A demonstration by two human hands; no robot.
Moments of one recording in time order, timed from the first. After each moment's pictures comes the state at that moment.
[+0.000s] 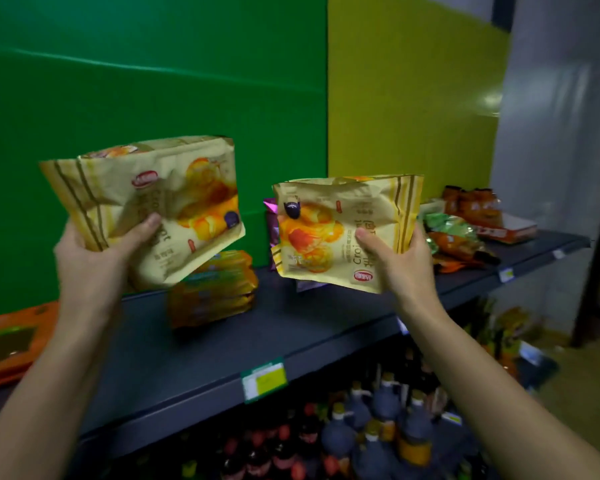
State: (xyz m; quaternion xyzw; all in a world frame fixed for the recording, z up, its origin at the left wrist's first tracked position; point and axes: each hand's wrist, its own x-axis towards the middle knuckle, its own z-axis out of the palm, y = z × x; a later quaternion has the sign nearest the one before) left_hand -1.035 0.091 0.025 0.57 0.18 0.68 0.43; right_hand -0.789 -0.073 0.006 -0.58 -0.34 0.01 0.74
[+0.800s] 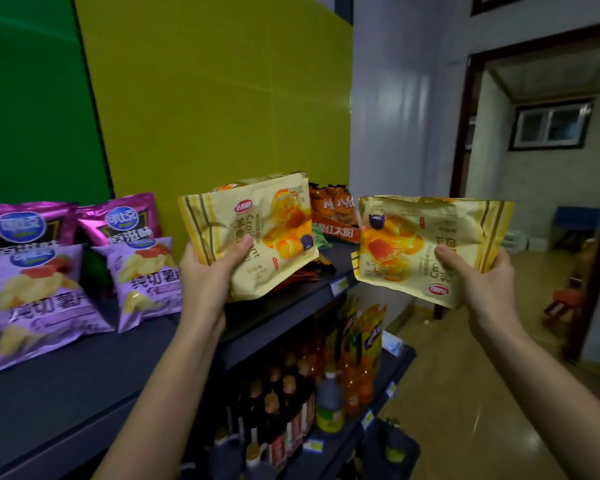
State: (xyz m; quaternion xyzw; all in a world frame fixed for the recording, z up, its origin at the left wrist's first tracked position) left_hand -0.579 -0.049 -0.021 0.55 0.09 0.50 0.66; right_hand -0.425 -0.301 -0.042 -0.63 -0.14 -0.16 0.74
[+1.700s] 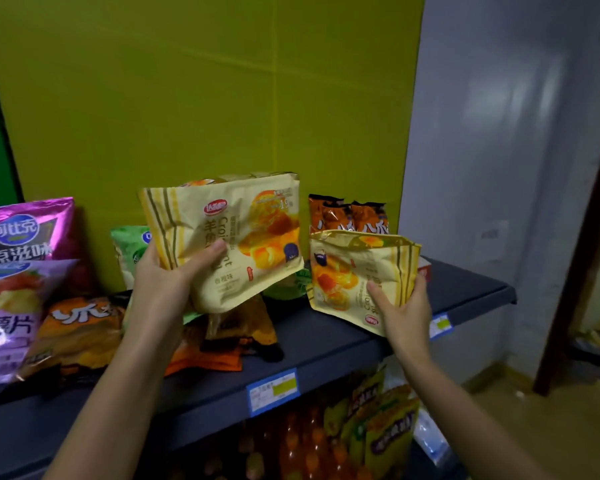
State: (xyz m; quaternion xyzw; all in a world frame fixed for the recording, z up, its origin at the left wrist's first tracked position) left_hand -0.355 -0.043 -0.008 0.56 0.19 0.58 0.56; right_hand -0.115 -0.161 -0.080 -0.67 -0.29 -0.08 0.67
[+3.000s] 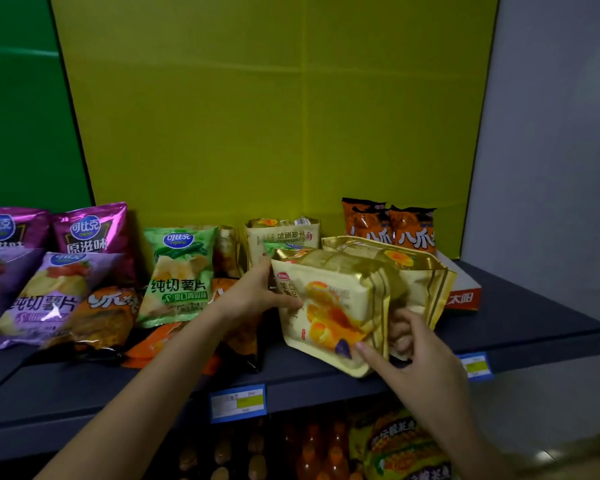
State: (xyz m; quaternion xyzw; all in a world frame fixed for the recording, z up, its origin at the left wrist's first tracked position) left_hand -0.243 -0.036 -0.019 0.80 0.34 0.30 0.39; right_hand -0.069 -0.200 -0.090 -0.72 -0.52 -0.10 0.45
